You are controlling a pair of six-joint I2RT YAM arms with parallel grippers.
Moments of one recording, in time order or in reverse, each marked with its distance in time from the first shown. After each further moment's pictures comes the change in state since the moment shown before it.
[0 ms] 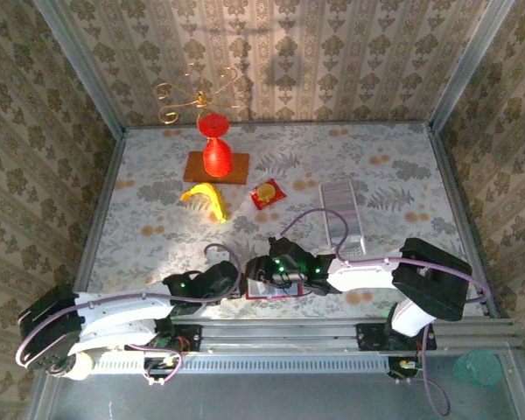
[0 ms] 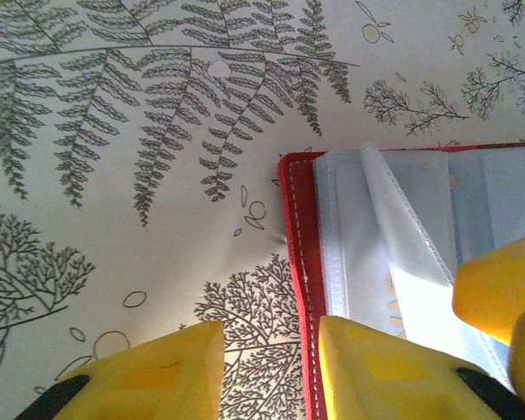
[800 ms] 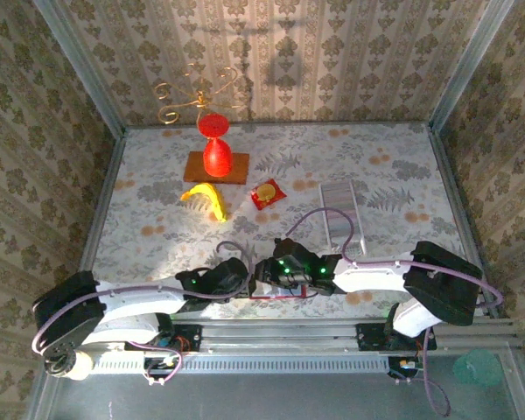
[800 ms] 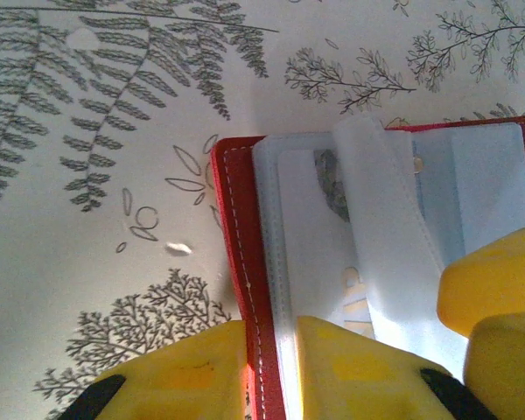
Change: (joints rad) left arm 0.000 0.157 0.032 0.147 0.093 0.027; right arm -0.005 -0.059 -0.019 -0.116 0.035 -0.046
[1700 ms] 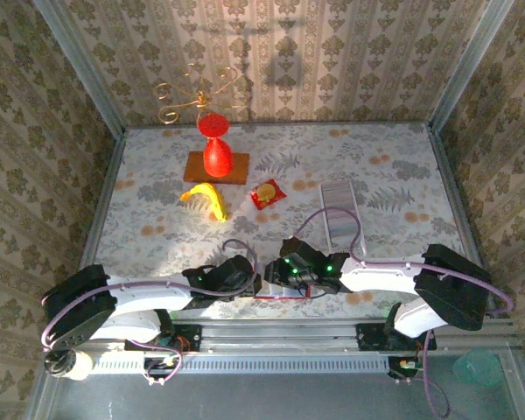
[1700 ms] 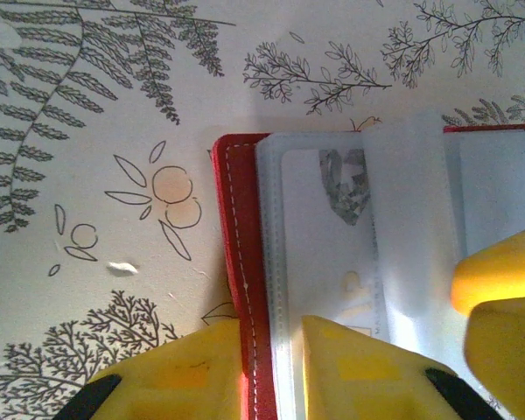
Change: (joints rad) left arm 0.001 0.084 0.040 0.045 0.034 0.004; right arm -0.035 -0.071 -0.024 -0.142 0.004 -0.042
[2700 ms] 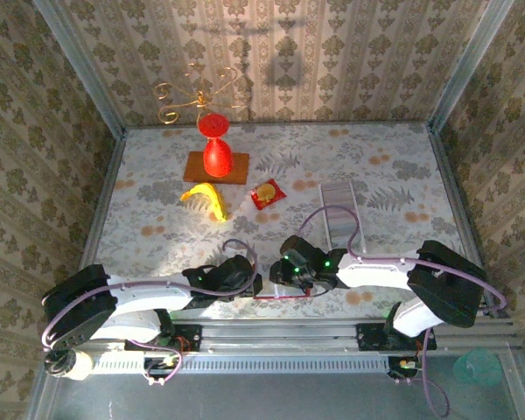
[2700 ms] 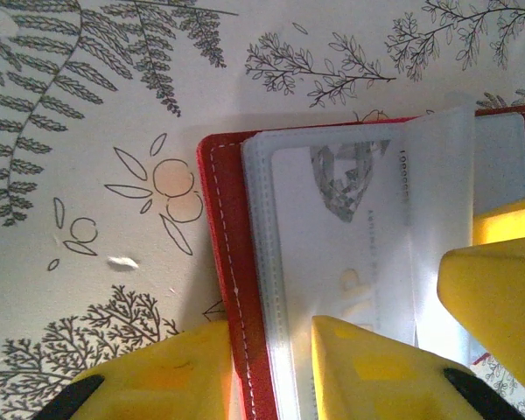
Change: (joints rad) left arm 0.004 0.003 0.000 -0.003 0.014 0.000; right arm -0.040 0.046 0.014 -0.079 -0.012 -0.057
